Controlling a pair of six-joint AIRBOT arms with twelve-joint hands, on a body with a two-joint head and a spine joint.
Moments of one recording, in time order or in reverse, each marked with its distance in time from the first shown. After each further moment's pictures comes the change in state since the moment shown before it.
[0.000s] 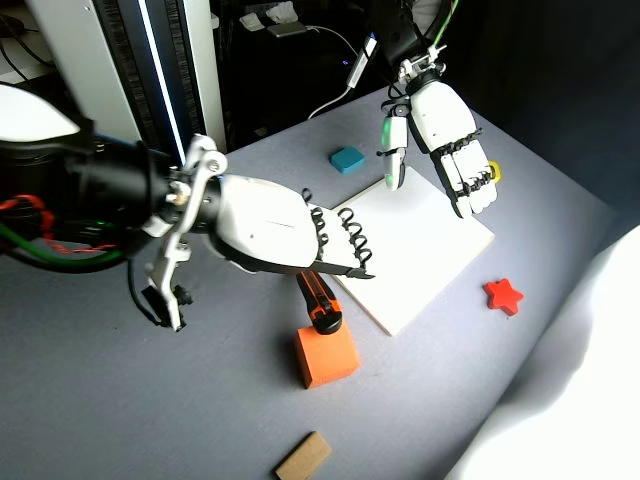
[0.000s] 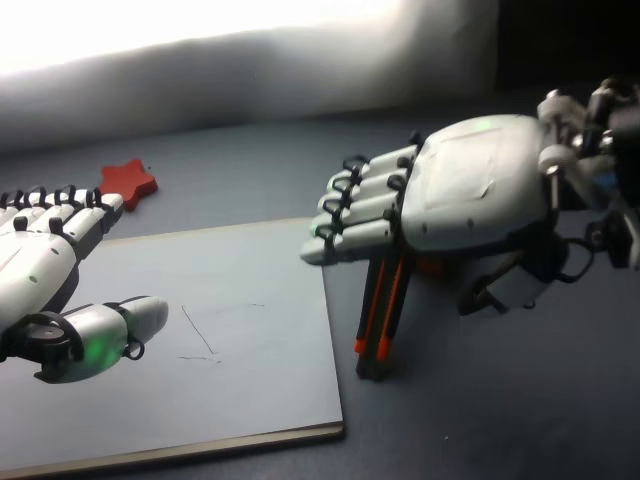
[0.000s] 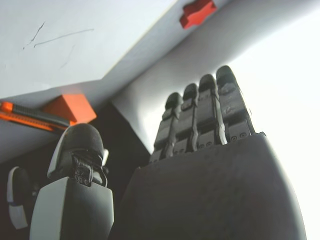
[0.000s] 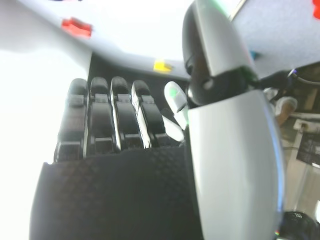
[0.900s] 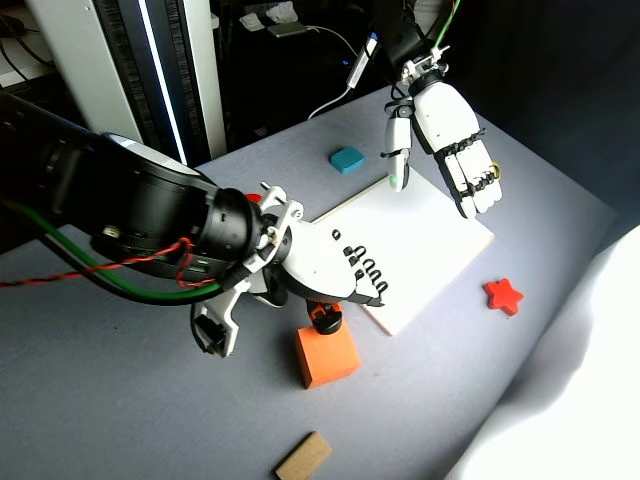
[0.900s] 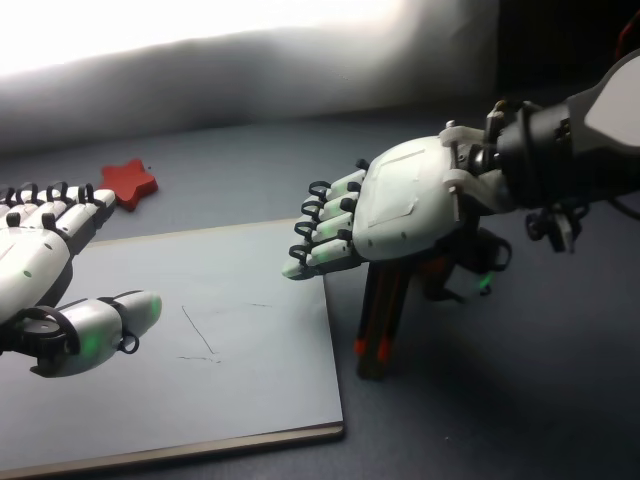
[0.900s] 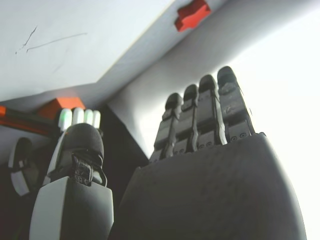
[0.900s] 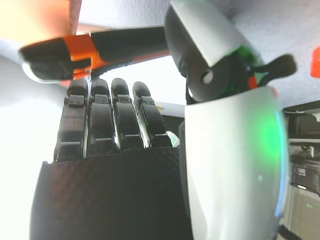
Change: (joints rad) left arm -0.007 -0.008 0.011 -0.018 -0.007 0.000; right arm -0.038 -0.244 0.237 -0.184 0.008 0.108
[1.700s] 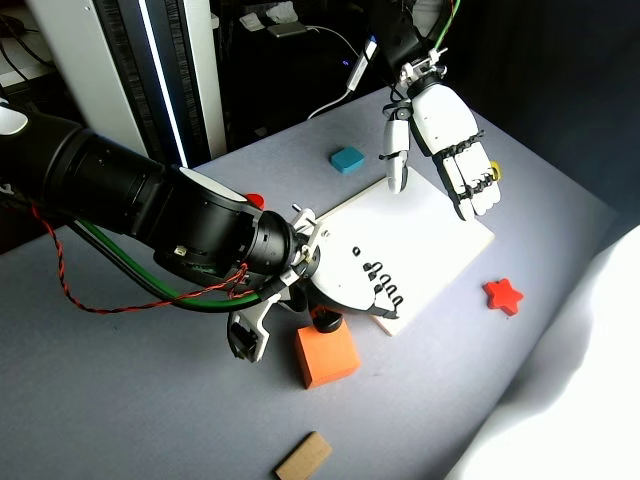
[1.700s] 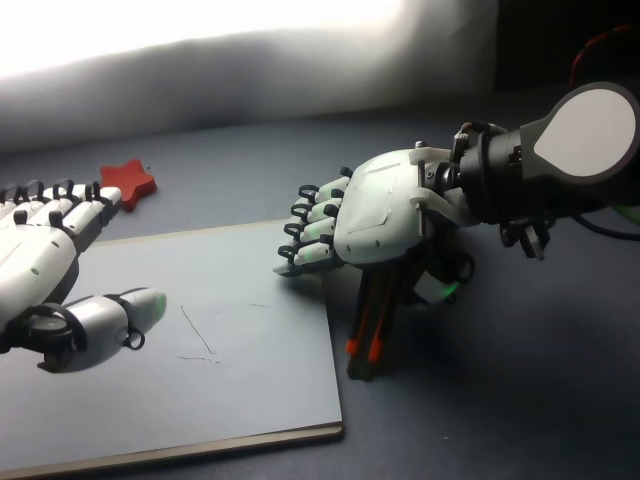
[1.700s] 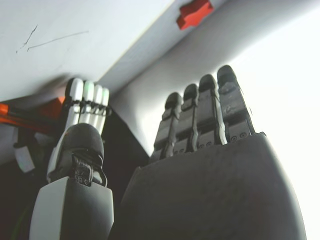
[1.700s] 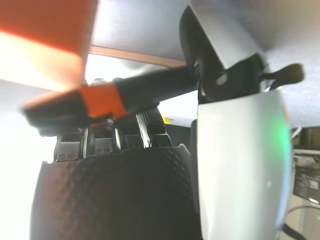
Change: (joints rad) left arm -0.005 -0.013 0.014 0.004 -0.010 0.016; right arm -0.049 -0.087 0.088 0.006 -0.077 -0.027
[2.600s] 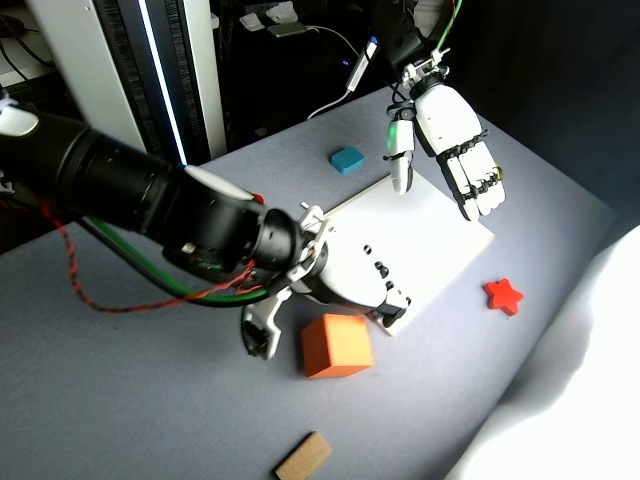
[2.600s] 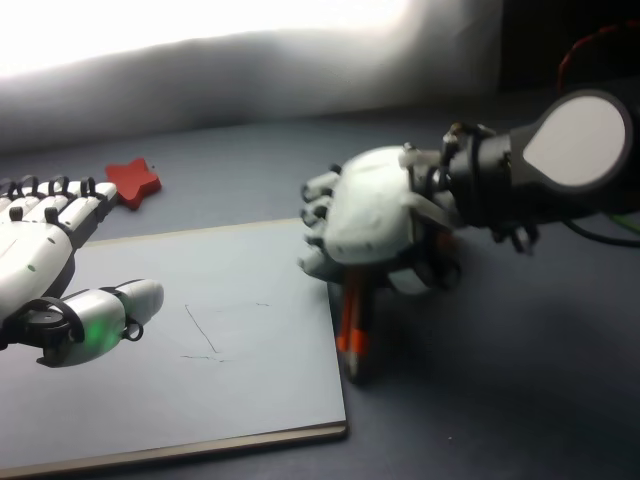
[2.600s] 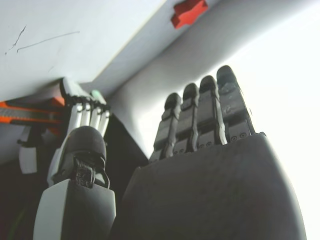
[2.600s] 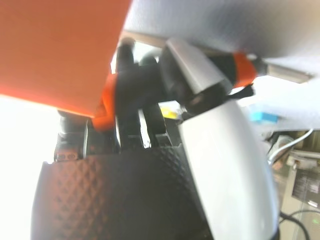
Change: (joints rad) left arm -0.001 -0.002 0.004 -0.010 -0.006 0.000; right arm -0.012 -0.001 -0.016 0.004 -0.038 -0.042
